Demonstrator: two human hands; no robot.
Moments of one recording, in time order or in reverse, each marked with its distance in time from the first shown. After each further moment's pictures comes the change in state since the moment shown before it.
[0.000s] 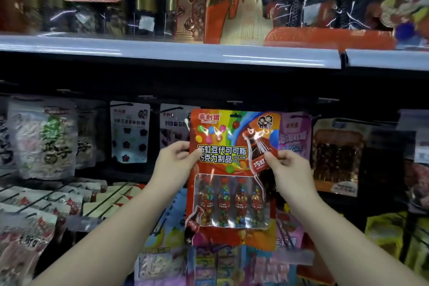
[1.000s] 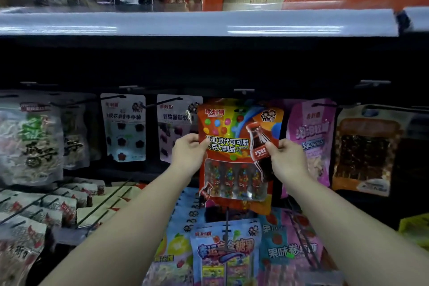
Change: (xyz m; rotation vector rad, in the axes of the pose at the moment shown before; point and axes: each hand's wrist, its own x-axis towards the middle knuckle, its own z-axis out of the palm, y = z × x) left_hand 0.112 -0.060 0.035 0.115 0.074 -0.075; right_hand 0.096 0.048 0.051 -0.177 0.053 0.074
